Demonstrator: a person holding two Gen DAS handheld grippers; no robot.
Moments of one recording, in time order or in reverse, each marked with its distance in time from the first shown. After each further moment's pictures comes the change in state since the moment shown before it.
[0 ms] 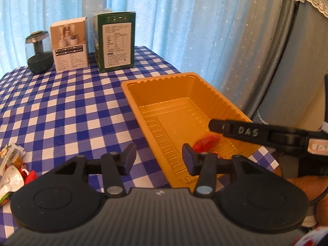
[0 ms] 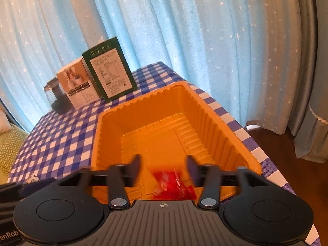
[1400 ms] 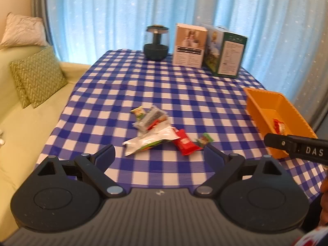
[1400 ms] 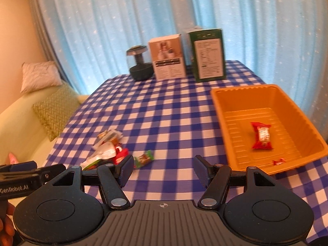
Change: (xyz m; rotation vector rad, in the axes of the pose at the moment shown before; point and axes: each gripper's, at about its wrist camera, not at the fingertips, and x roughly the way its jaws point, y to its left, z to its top) left arm -0.167 0.172 -0.082 -0.258 -0.053 0.349; right arm -0.055 0.178 -0.074 -0.276 0.092 0.233
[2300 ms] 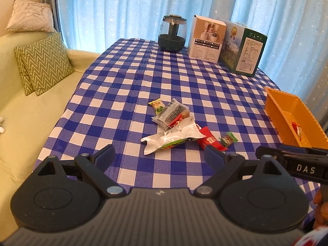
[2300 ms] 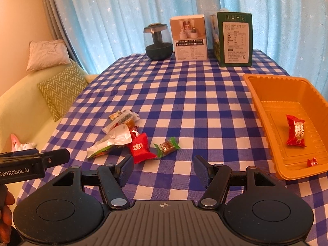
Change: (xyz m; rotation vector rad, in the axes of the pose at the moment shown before) left arm 0.042 0.037 -0.003 -0.046 0.037 0.014; right arm 0.061 0.028 -0.011 -0.053 0.088 0.028
